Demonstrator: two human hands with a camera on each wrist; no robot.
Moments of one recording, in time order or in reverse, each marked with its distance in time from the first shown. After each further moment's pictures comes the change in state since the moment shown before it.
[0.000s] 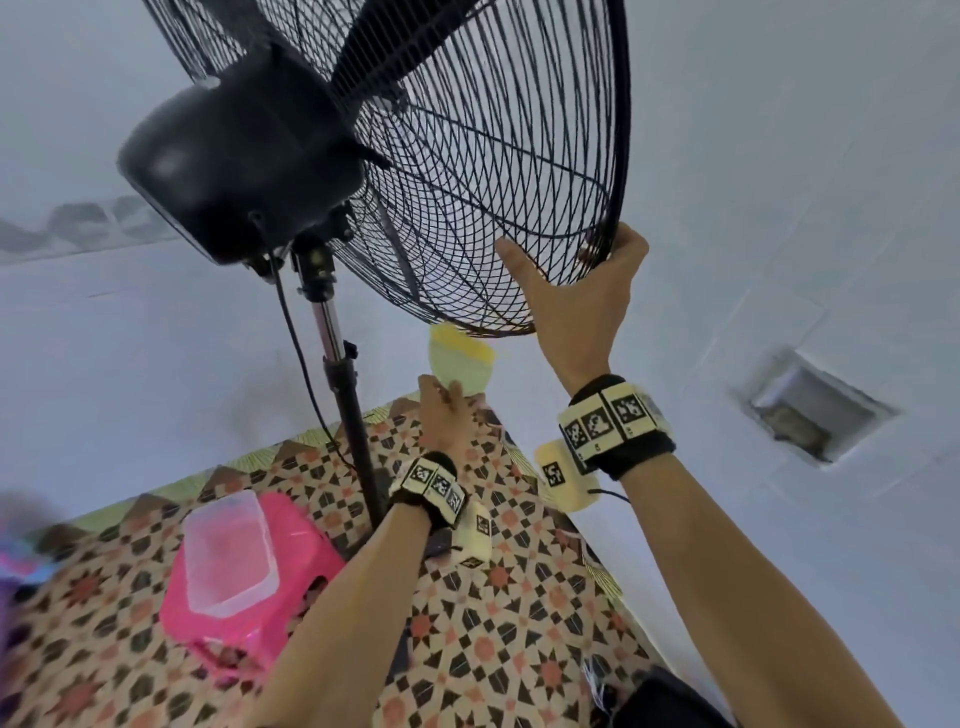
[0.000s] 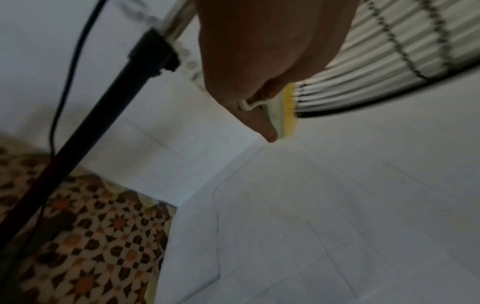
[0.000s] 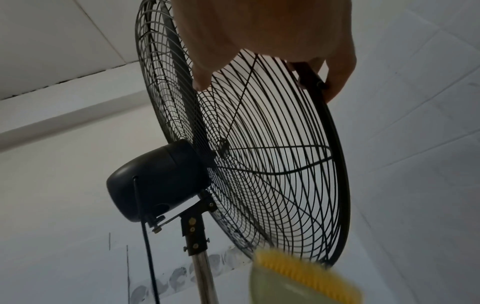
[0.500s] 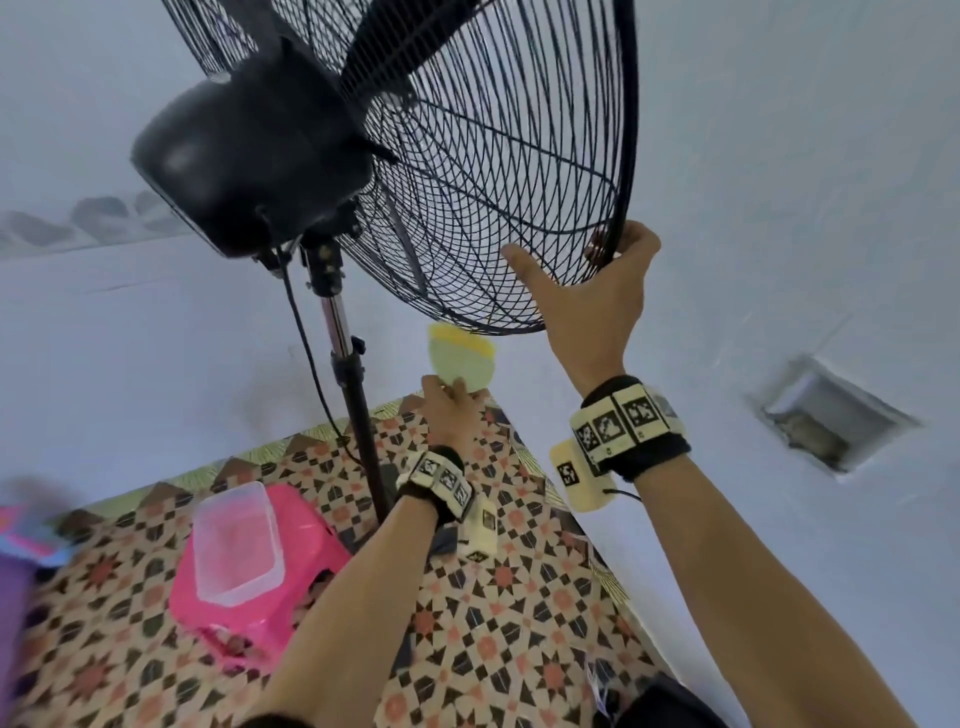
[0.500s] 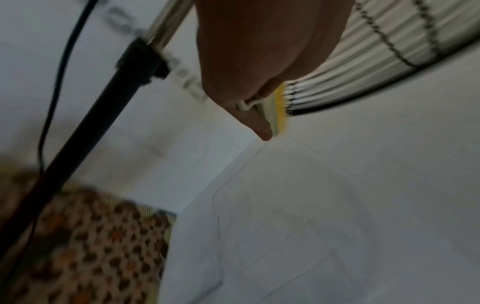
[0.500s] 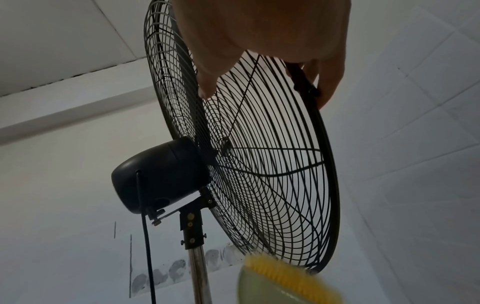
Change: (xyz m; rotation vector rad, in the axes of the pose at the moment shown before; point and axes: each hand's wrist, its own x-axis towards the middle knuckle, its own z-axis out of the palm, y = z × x) left_hand 0.016 -0.014 0.012 -0.011 0.067 -0.116; right_hand 0.004 0.002 -0.007 -0.060 -0.030 -0.030
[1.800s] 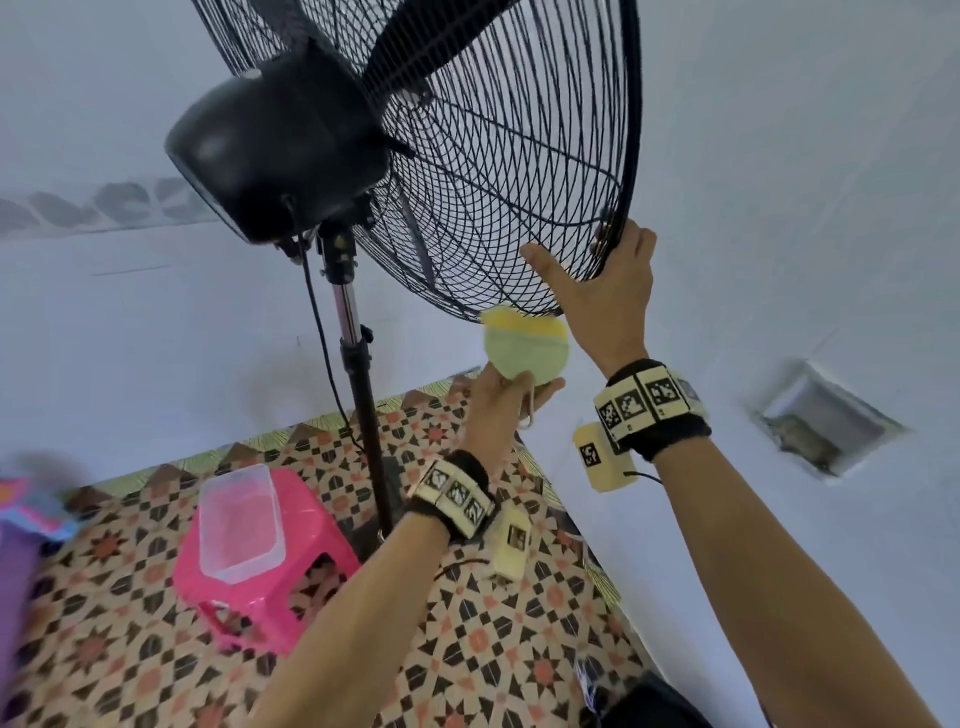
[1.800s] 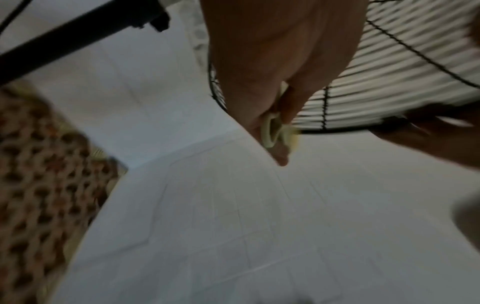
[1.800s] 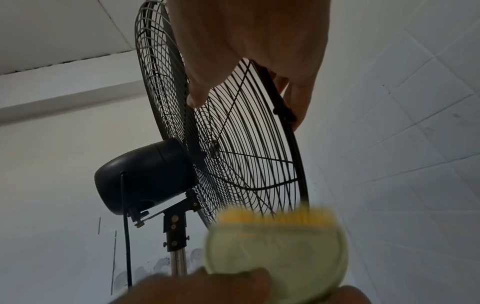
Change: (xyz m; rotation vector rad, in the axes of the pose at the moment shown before) left_hand -0.077 0.056 0.006 -0.645 -0.490 -0.082; right_hand 0.018 0.011 -0.018 -0.186 -0.175 -0.169
